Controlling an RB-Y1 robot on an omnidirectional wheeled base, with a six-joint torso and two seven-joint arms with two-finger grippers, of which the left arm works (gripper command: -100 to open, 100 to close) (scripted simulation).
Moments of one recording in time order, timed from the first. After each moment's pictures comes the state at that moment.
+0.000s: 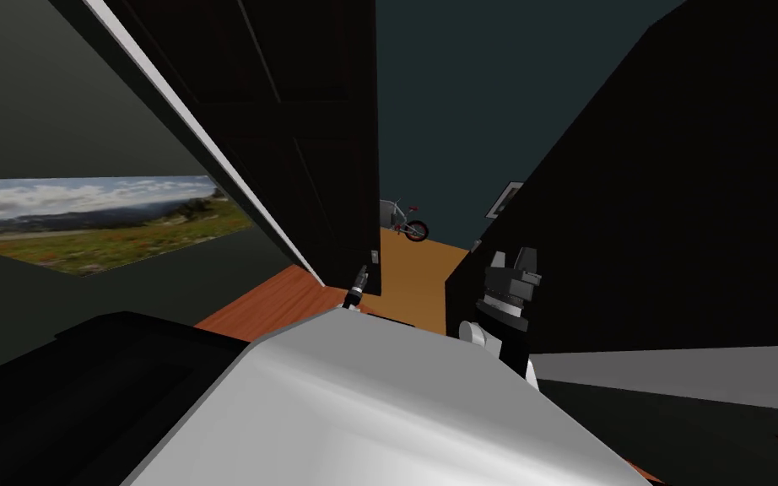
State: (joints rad) arm 0.09 0.06 -0.06 -0.92 0.04 -0.74 0.02
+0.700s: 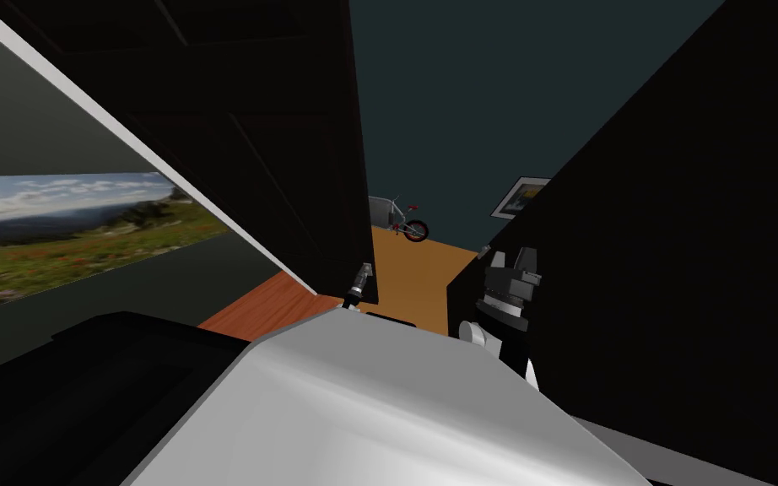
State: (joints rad) arm 0.08 0.06 -0.04 -0.90 0.05 -0.76 0.01
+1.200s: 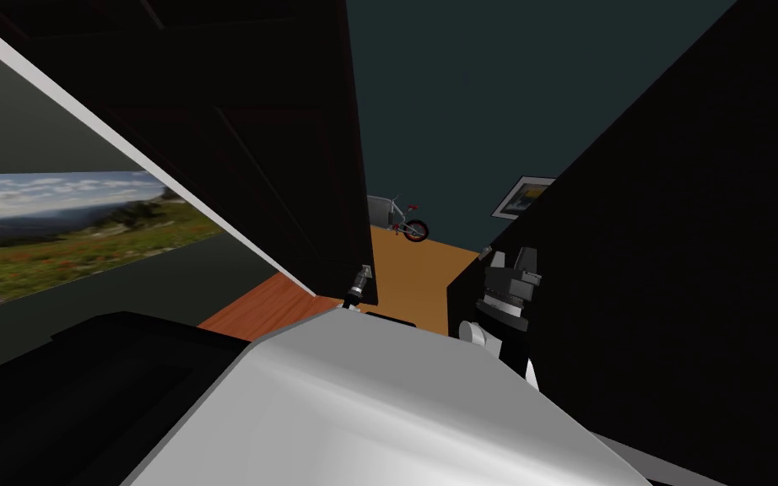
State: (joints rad) arm 0.08 0.06 -0.04 -0.90 0.05 -0.76 0.01
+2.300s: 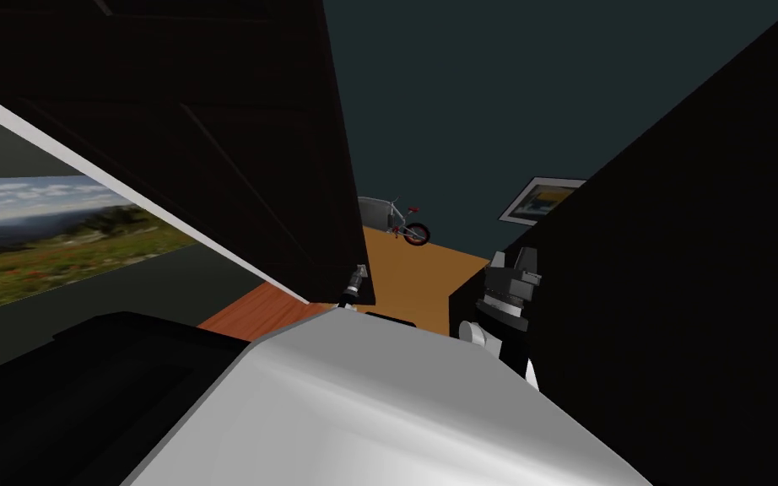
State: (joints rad) arm 0.09 0.07 0.01 -0.90 0.07 -0.74 -0.01
